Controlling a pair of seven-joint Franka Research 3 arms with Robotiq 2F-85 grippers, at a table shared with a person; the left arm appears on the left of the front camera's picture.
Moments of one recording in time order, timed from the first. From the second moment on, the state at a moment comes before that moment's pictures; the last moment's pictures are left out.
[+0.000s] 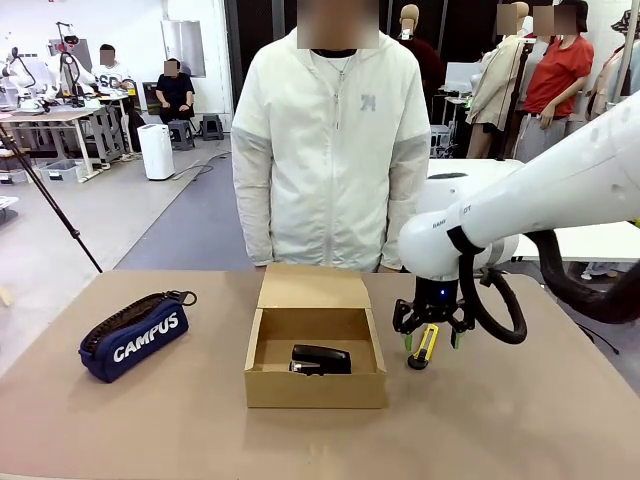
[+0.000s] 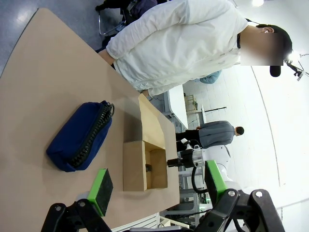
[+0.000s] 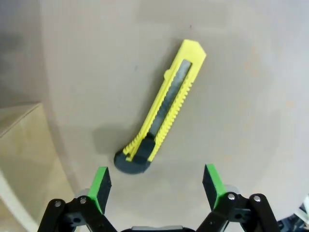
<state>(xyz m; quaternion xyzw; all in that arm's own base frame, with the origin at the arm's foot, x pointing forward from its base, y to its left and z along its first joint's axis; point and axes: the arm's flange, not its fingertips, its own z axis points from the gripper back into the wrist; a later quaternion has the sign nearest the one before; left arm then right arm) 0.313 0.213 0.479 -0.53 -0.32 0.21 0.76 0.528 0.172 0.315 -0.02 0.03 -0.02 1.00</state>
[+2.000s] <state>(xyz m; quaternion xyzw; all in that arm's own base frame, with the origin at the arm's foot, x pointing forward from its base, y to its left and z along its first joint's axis) 0.313 0.213 0.479 -0.53 -0.32 0.21 0.76 0.553 0.163 0.288 -0.01 -0.02 -0.32 0.95</state>
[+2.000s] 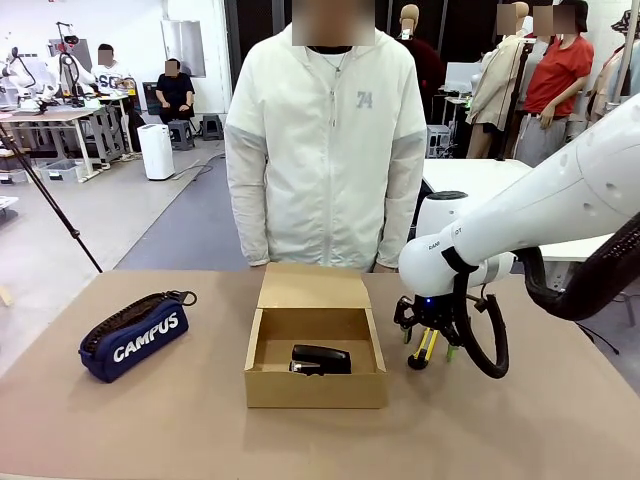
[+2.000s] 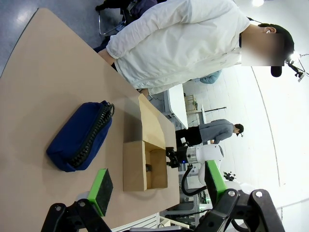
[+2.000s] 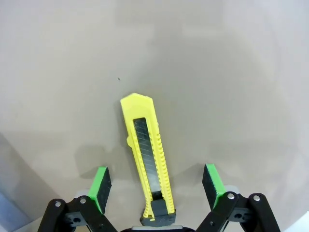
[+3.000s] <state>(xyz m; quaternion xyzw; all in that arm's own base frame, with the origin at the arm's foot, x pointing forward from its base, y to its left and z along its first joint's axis) 0.313 0.213 0.479 -0.53 -0.32 0.21 0.76 0.557 0.159 0.296 0.00 -0.03 -0.30 0.95</state>
